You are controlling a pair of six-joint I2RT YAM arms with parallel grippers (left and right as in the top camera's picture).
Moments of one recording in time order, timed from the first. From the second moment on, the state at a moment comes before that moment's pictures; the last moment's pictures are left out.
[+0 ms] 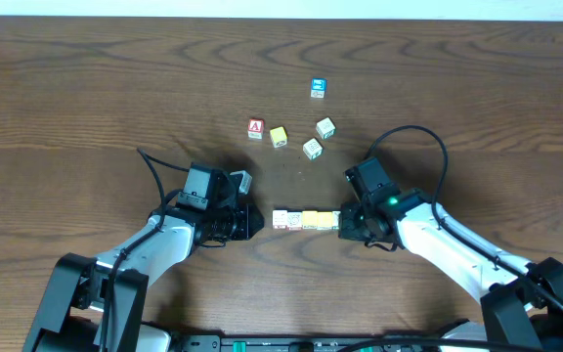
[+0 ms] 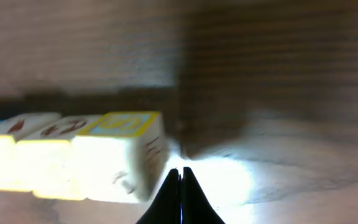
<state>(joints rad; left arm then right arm) -0.30 1.54 0.55 -0.16 0.58 -0.38 0.49 1.54 0.76 -0.56 -0.09 0.63</state>
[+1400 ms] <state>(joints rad) -0.29 1.72 0.62 -0.09 0.75 -0.32 0.34 1.54 0.71 -0.46 -0.30 0.36</state>
